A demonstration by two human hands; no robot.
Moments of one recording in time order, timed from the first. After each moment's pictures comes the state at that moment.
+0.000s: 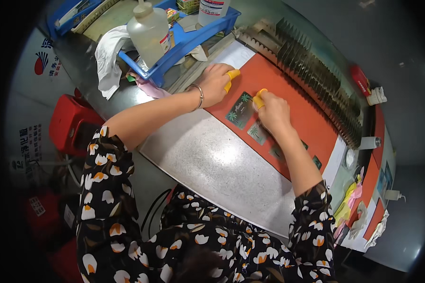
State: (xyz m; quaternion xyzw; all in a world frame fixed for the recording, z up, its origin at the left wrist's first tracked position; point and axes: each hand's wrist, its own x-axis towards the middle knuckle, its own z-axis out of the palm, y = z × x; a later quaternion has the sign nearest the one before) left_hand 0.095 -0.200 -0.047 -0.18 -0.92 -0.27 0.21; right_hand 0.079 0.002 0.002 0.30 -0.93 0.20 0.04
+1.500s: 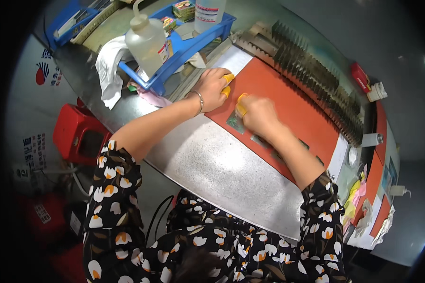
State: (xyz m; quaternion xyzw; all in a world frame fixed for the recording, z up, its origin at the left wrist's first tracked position) left_hand 0.094 -0.204 -0.044 -0.16 -0.92 -0.26 0.23; right_hand 0.083 -0.017 -0.005 0.45 -0.87 0.21 0.00
